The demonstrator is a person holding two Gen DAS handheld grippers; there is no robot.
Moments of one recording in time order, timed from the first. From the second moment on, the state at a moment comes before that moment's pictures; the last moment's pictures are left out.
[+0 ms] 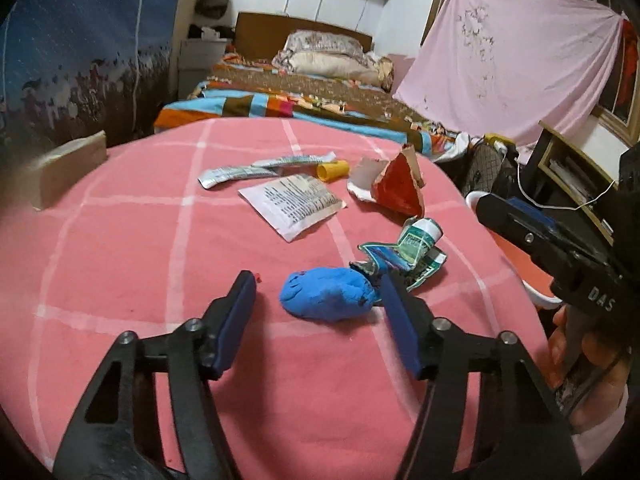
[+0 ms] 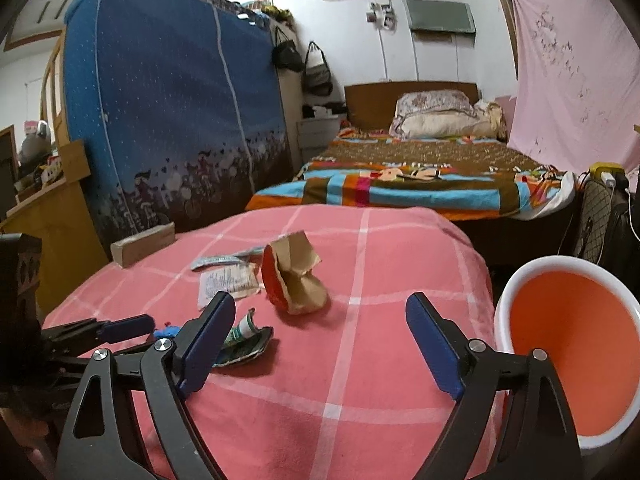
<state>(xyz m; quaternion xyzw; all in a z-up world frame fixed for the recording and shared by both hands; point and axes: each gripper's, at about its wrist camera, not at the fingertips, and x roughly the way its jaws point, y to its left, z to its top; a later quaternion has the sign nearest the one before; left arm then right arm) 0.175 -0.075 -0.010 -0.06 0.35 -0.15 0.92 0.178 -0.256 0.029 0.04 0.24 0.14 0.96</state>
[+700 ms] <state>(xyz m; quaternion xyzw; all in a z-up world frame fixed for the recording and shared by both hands) 0.166 -0.010 -0.008 -0.08 0.35 -0.06 0.93 0.193 -0.209 0.017 -0.04 0.31 0.19 0.93</state>
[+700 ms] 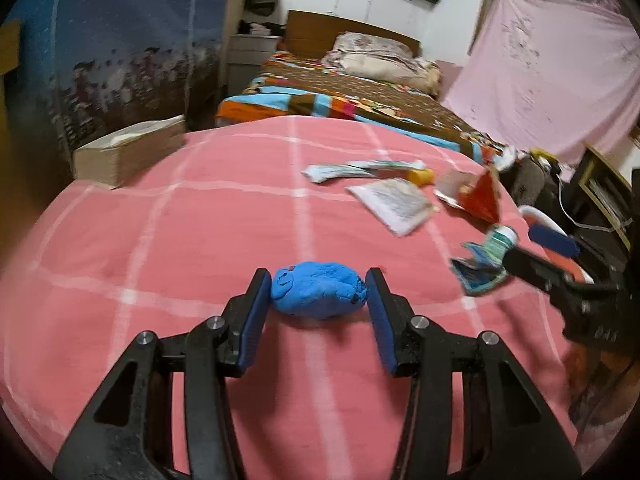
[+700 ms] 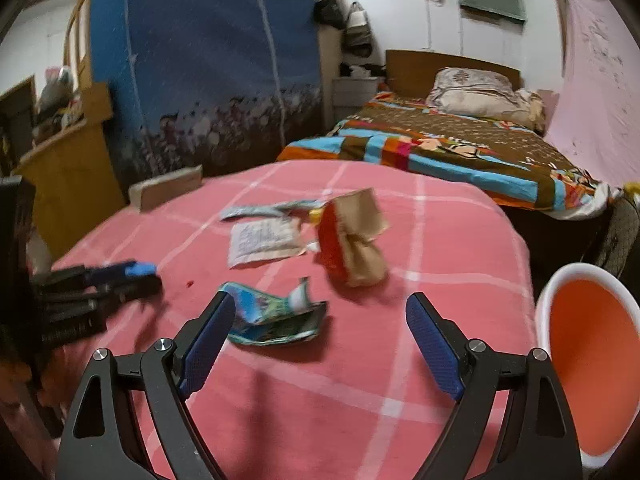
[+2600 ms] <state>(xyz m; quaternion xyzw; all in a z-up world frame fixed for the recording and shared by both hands) 0.147 -0.165 0.099 0.01 0.07 -0.22 0.97 0.116 -0.345 0.076 0.07 -0.01 0.01 1.00</state>
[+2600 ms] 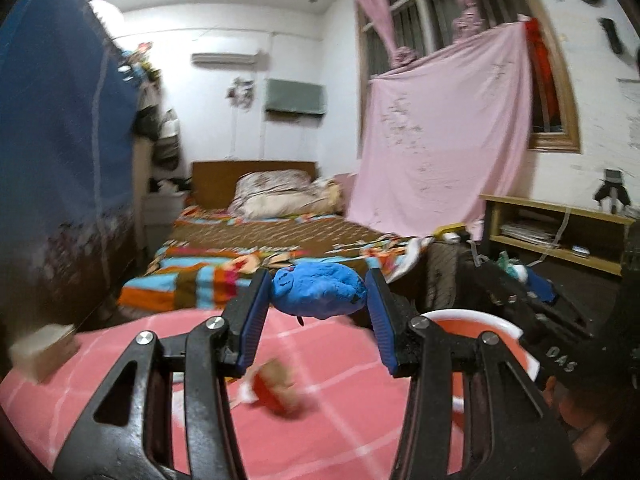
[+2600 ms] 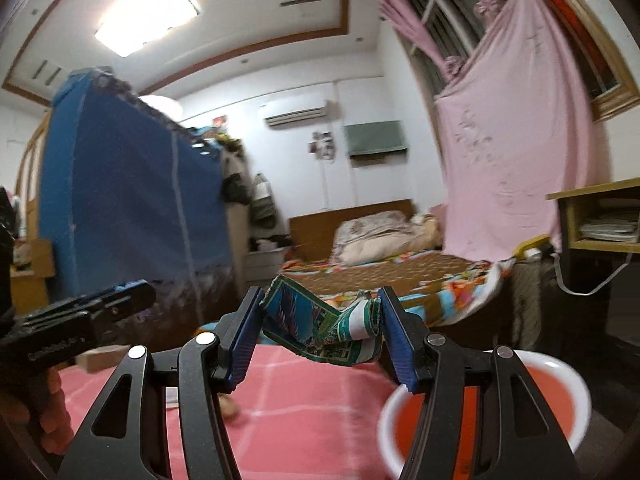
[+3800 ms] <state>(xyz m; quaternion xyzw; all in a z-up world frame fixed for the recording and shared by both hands) 0.217 -0.319 0.041 -0.01 0.29 -0.36 0.89 0.129 -0.457 0.020 0.18 0.13 -0.16 0.96</state>
